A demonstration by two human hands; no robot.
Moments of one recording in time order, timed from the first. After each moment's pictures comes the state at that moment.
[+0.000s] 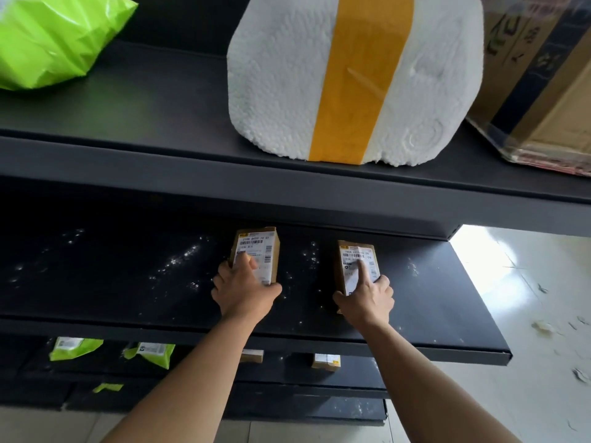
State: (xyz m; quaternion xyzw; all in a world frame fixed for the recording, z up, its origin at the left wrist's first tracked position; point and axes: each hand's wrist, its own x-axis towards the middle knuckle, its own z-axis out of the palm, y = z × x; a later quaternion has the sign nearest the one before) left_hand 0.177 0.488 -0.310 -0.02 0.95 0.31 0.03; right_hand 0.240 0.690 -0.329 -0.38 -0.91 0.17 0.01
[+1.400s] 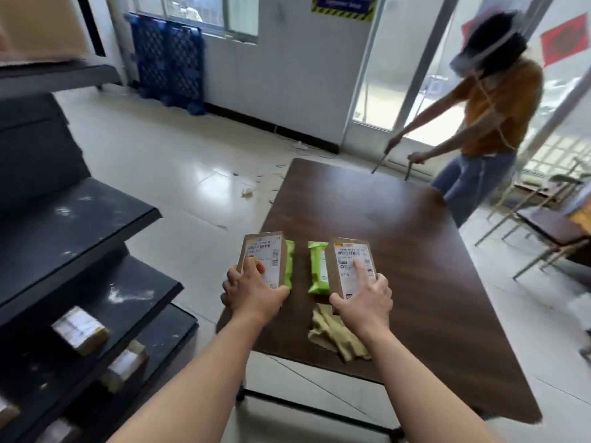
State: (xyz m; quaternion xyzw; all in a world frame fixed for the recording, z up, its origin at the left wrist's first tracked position) left_hand 0.706 0.603 -0.269 0.49 0.80 0.27 0.23; right_hand 0.901 0.613 -0.278 -0.78 -0.58 0.13 0.19
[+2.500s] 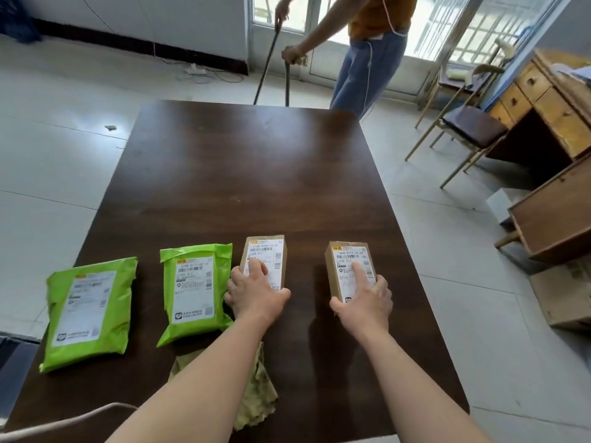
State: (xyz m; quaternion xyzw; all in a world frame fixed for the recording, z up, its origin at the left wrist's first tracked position) left_hand 1.034 0.809 -0.398 0.59 0.75 0.08 0.28; right_hand 1.211 0.747 -0.395 -0.88 -0.44 0.16 0.07
